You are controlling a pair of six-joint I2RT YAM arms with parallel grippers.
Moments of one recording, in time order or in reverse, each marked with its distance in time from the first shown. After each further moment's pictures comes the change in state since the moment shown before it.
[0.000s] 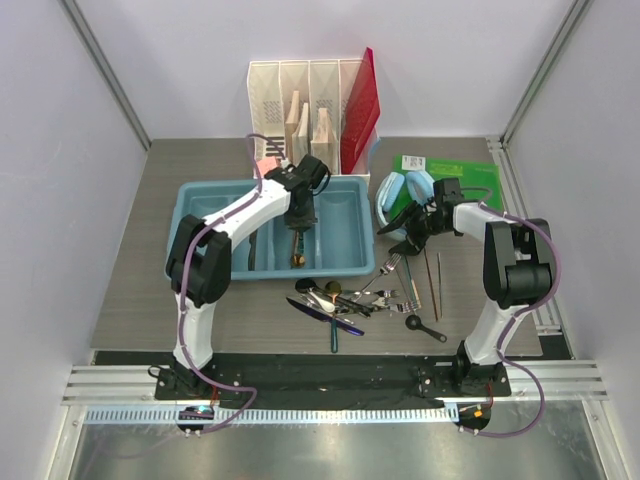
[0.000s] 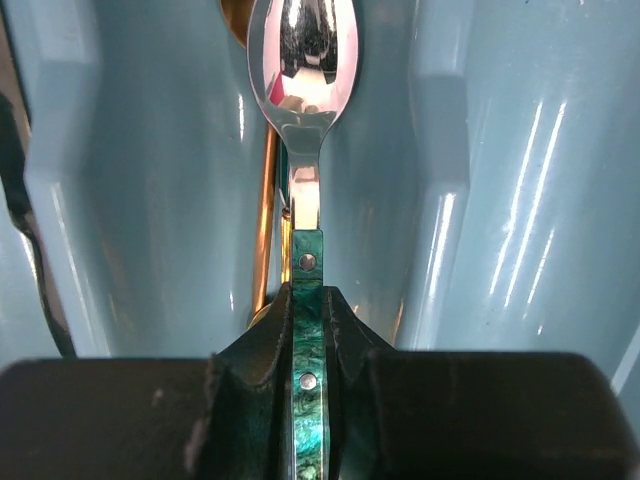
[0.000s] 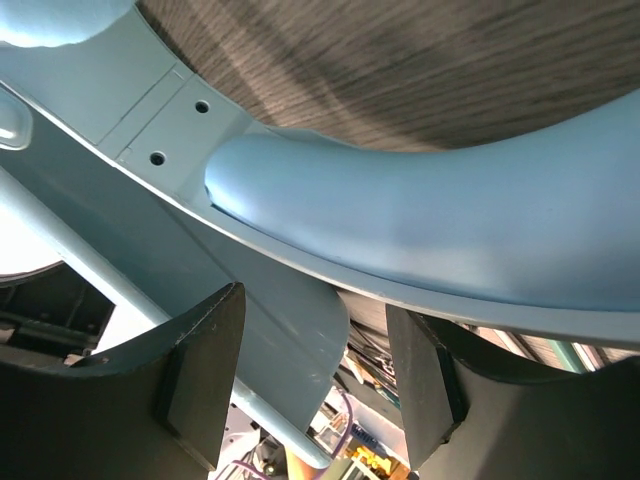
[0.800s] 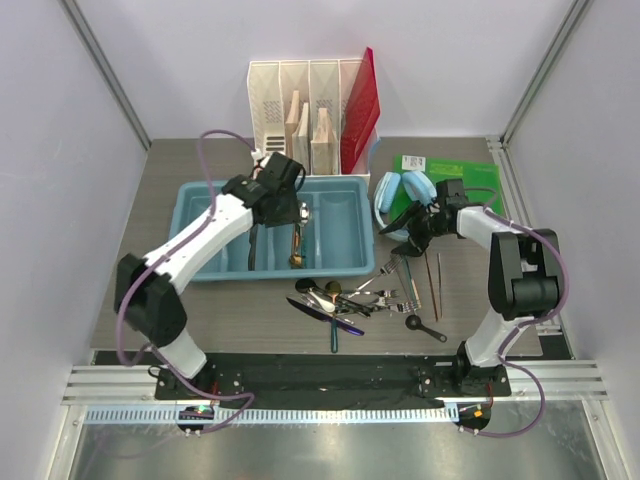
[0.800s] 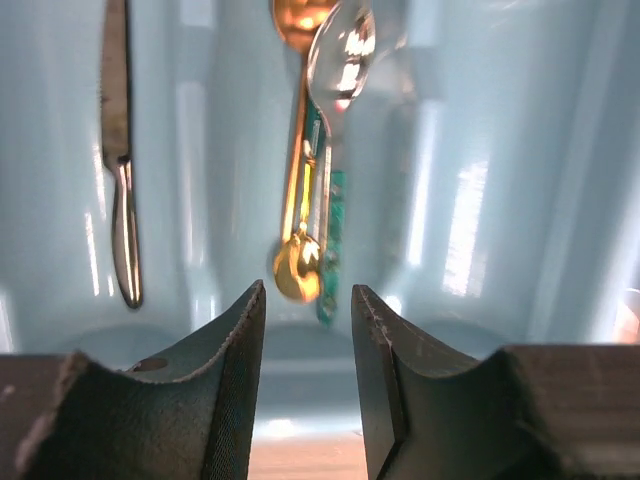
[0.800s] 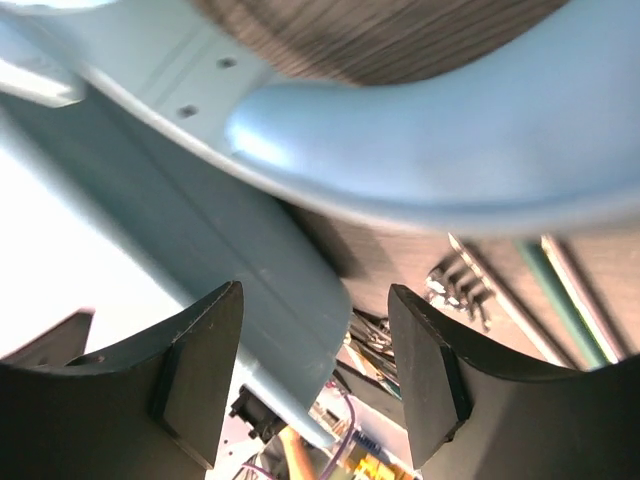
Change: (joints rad) left arm 0.005 -0.319 -0.201 0.048 -0.031 -0.018; right arm -0.002 -0.065 -0.039 -0.006 0.023 0.027
